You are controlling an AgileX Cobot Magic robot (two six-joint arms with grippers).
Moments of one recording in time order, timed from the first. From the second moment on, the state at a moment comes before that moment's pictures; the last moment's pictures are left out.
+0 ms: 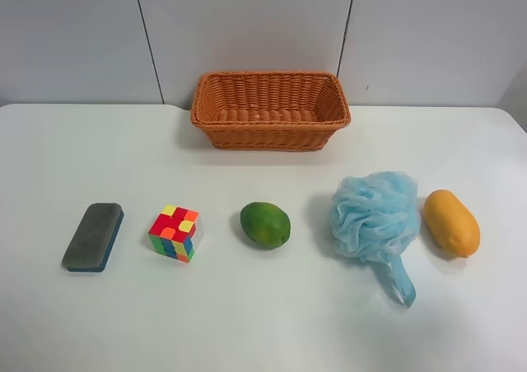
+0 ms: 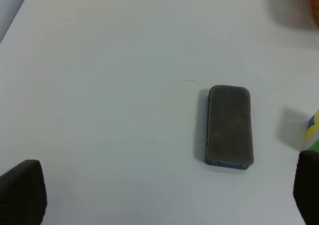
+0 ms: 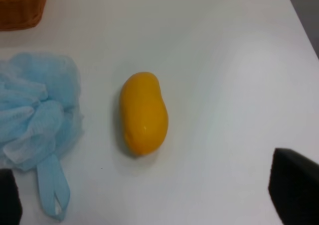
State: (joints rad) left arm 0.10 -0.01 -0.51 0.02 1.07 -0.07; right arm -0.02 -0.01 -0.48 -0.02 1.05 0.04
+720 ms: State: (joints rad) left arm 0.10 0.27 -0.62 -0.06 1.03 0.05; right arm -0.02 -0.01 -0.48 -0.02 1.05 0.04
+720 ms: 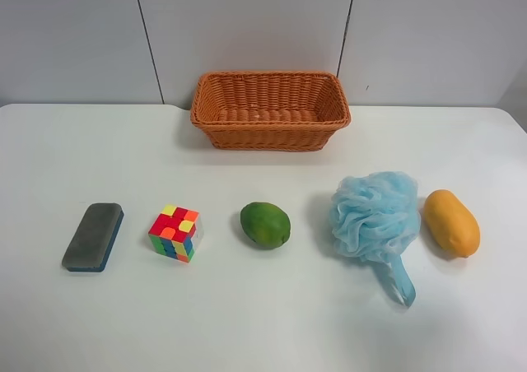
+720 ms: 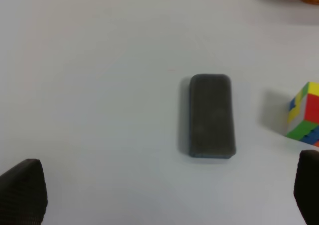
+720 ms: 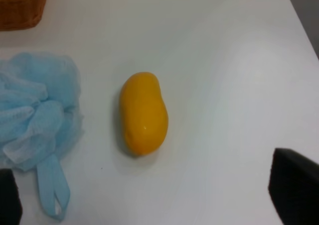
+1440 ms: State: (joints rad) left arm -0.17 1.03 -0.78 -0.31 0.77 0.24; right arm -0.02 -0.01 -0.48 -0.02 1.05 0.04
